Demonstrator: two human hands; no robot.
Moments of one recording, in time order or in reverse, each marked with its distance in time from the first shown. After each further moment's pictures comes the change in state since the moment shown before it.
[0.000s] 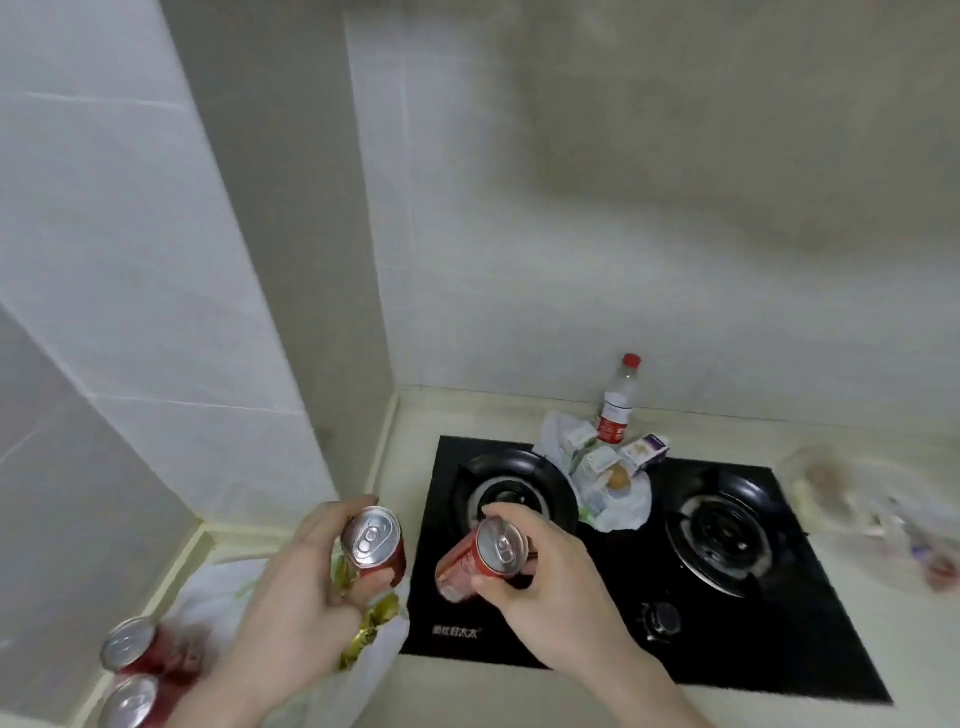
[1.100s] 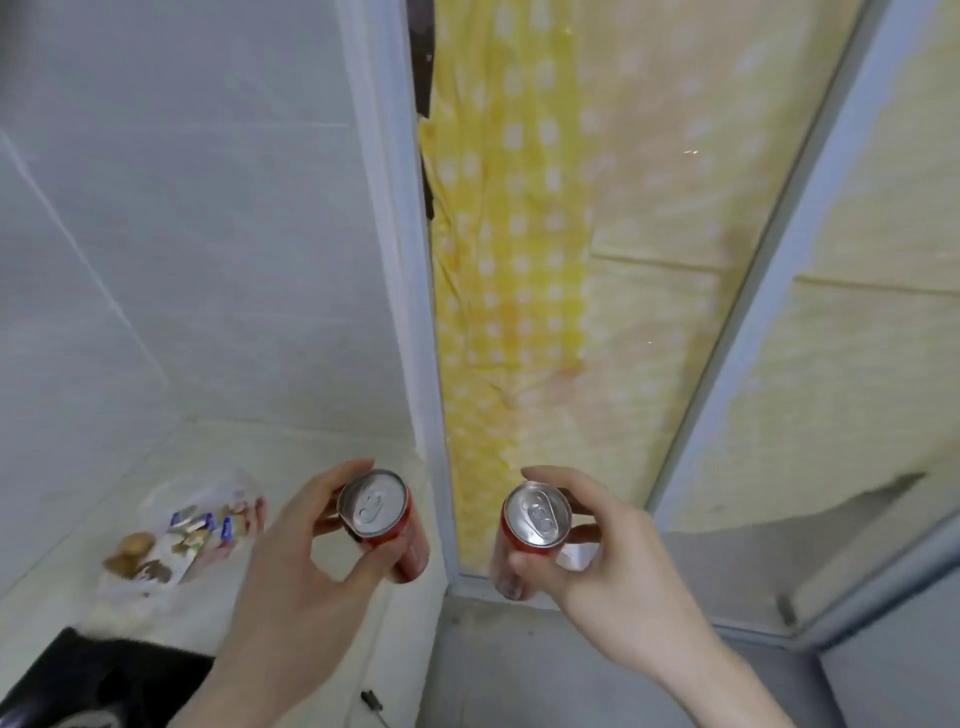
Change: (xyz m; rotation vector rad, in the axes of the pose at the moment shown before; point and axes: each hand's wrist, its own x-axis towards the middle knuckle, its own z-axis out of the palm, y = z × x) left_hand -0.150 0.533 0.411 -0.448 -1.014 0.881; right_hand -0.488 0.164 -0.346 0.004 1.349 0.749
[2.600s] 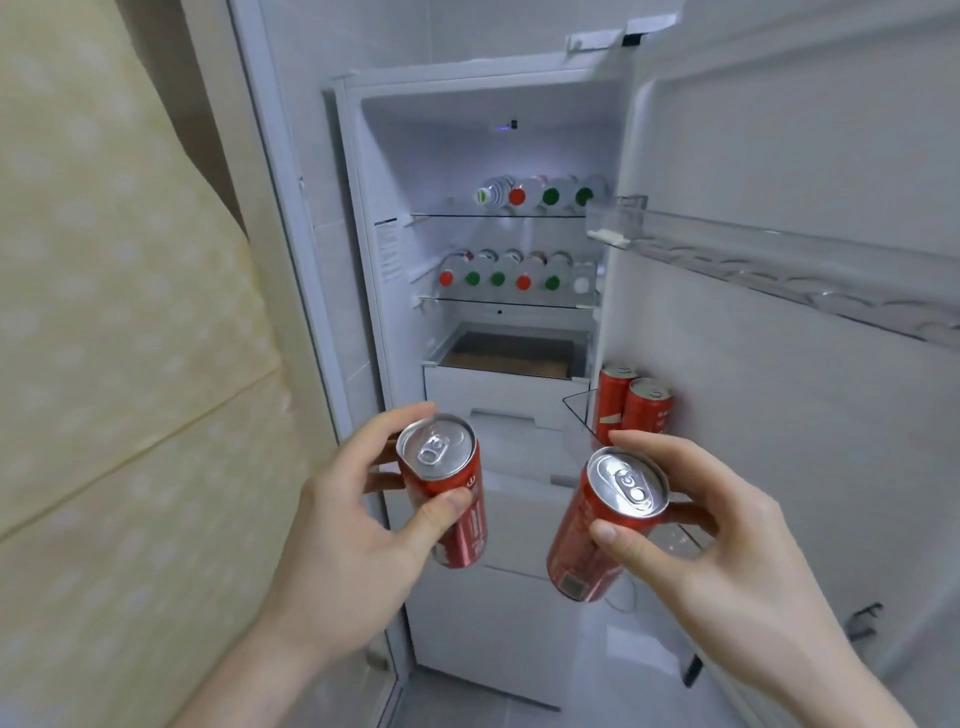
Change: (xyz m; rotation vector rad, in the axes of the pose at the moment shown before) left_hand 0.032 0.367 0.442 -0.647 -1.216 0.867; right_hand -0.203 0.057 -0.311 -0.434 1.434 0.511
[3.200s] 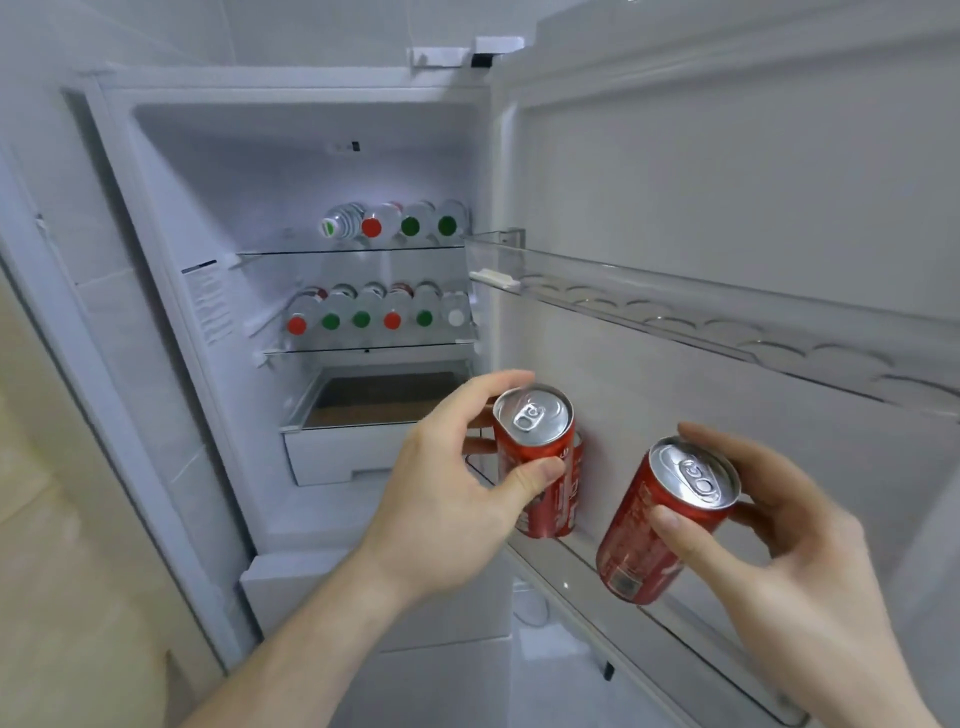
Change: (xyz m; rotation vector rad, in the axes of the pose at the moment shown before) left_hand 0.146 0.004 0.113 -0.196 -0.416 0.253; right_hand 0.039 0.024 -0.026 -0.022 0.538 0.134
